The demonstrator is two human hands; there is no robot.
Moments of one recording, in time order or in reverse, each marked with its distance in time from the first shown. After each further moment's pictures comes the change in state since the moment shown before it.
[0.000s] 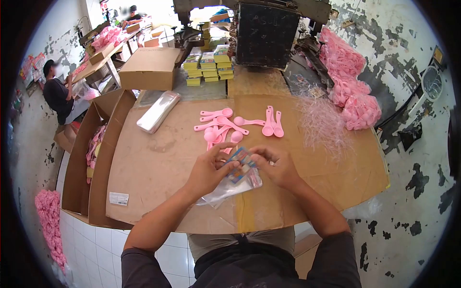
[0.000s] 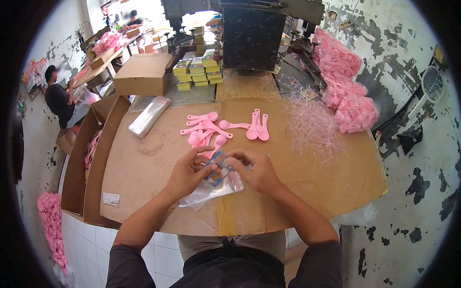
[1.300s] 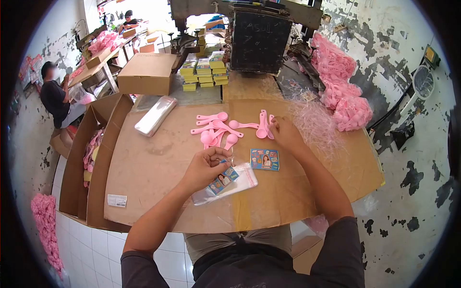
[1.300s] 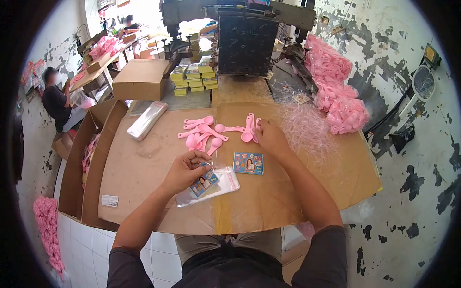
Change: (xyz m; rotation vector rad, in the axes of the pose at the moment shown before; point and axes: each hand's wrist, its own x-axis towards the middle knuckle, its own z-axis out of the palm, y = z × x) left_hand 0.006 -0.012 -0.012 -0.147 -0.036 -0.016; right_hand 0.065 0.044 -0.095 -1.019 0.279 0.110
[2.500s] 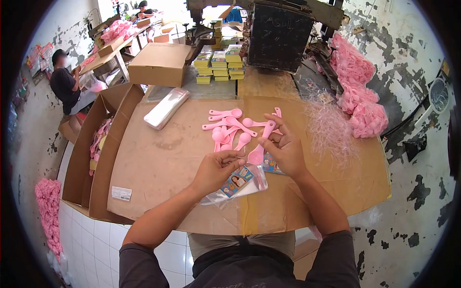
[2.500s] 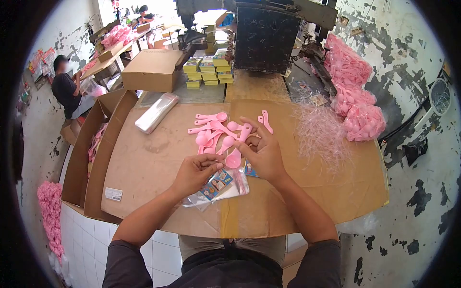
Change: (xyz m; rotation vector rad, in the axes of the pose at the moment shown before) left_hand 0.000 -0.006 0.009 0.109 0.095 -0.003; right_hand -0.044 -0.101 -0.007 1.166 -0.120 -0.136
